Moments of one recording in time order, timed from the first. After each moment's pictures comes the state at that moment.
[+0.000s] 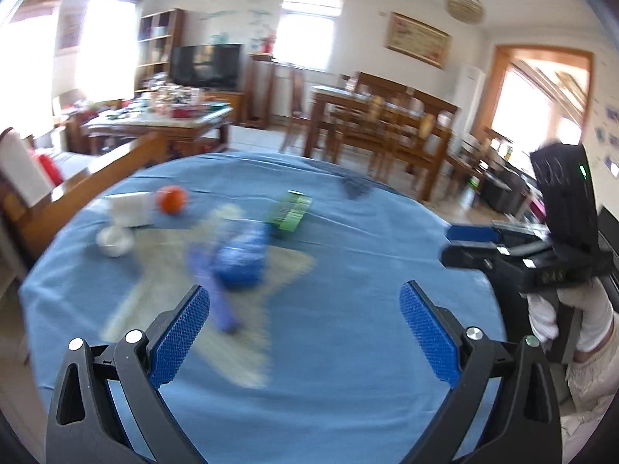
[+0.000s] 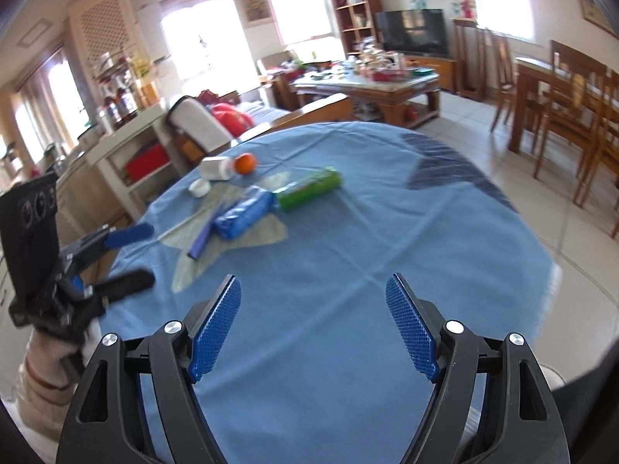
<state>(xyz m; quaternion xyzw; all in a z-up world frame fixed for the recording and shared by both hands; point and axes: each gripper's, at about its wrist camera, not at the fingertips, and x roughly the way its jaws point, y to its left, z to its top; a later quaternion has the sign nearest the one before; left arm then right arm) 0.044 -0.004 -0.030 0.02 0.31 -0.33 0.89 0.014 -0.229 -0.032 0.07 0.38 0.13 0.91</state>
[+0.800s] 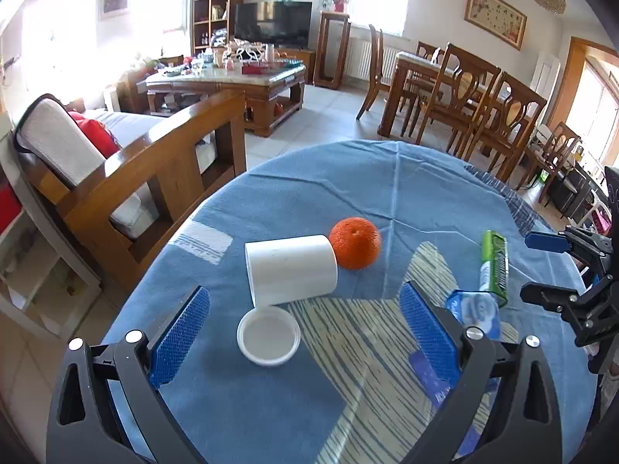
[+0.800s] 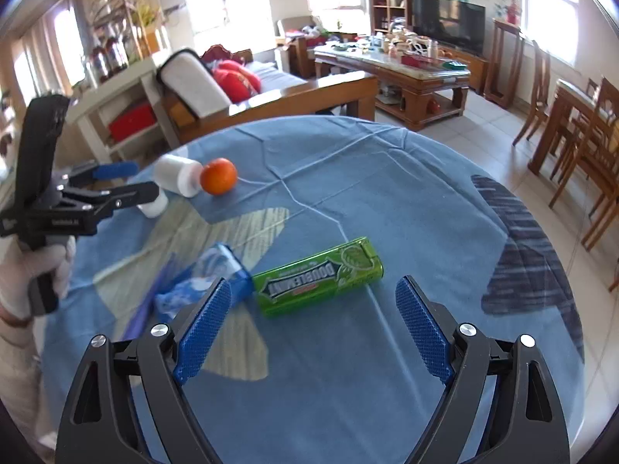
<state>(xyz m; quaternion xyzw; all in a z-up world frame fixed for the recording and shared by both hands) 0.218 0.051 -0.054 0.05 0.40 -0.22 0.89 0.179 -0.190 -0.065 -0.02 0.44 0.14 0.89</state>
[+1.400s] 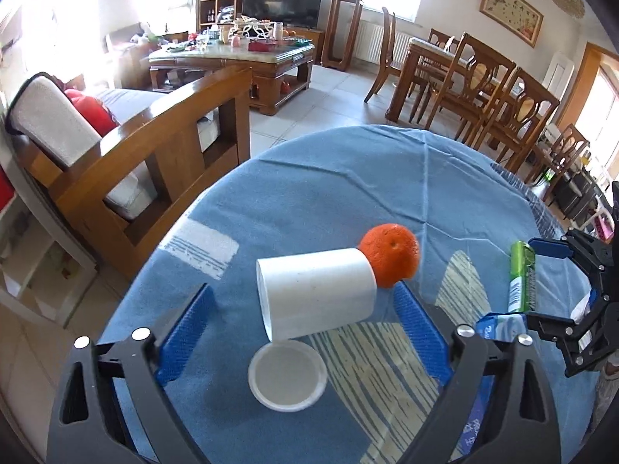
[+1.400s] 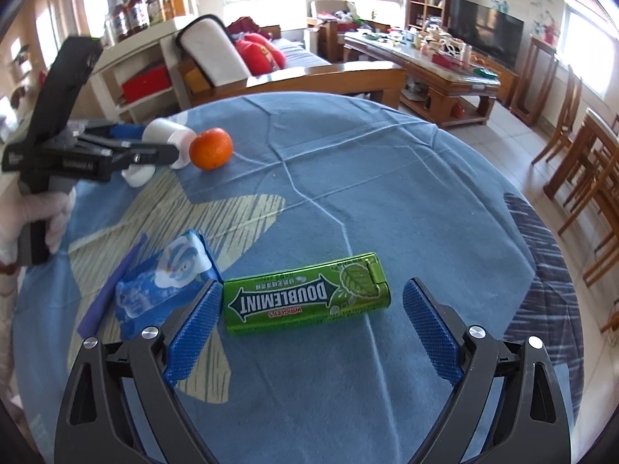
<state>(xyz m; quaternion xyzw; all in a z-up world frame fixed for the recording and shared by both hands) 0.249 0.054 -0.067 0.05 0.43 -0.21 0.88 0.208 -0.180 -0.088 -0.09 0.45 0.18 0.87</state>
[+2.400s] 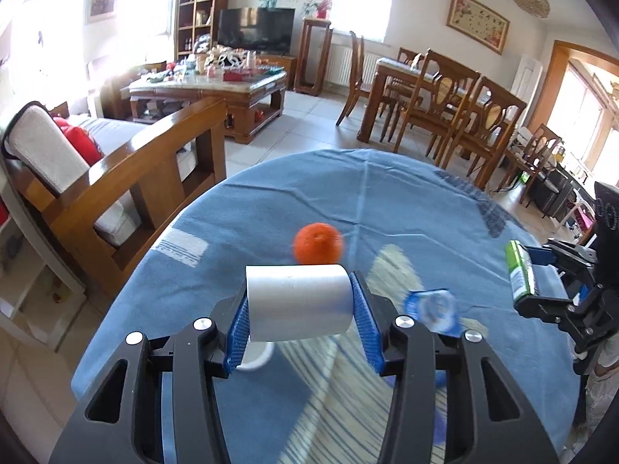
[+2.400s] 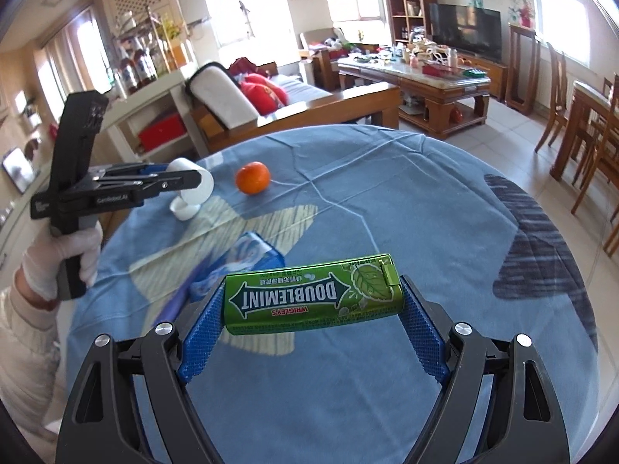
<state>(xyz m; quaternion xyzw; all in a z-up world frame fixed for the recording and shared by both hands) 0.192 0.049 -0.029 0.05 0.38 -0.26 0.89 0.144 -0.201 -0.045 0.02 0.40 0.19 0.90</state>
